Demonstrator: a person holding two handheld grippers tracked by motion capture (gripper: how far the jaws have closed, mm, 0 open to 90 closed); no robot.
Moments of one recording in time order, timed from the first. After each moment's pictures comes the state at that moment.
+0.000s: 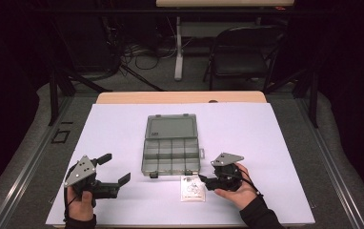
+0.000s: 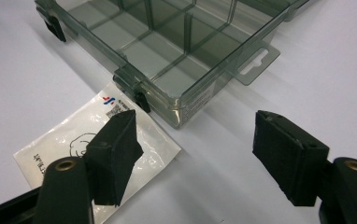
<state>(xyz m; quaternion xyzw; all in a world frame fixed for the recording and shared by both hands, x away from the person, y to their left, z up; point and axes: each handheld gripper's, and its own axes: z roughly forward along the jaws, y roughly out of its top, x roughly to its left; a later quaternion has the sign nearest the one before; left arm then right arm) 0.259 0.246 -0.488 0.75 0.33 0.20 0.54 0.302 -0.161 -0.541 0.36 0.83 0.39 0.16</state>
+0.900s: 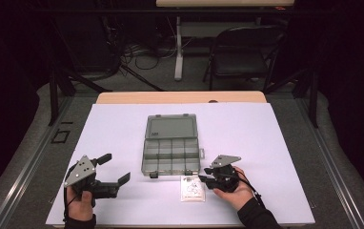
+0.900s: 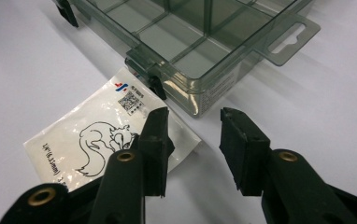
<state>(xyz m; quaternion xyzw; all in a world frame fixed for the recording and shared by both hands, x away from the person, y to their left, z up) 0.260 0.247 -0.489 0.75 0.32 0.20 0.54 0.306 -0.160 -0.555 0.35 0.84 0.40 0.11</state>
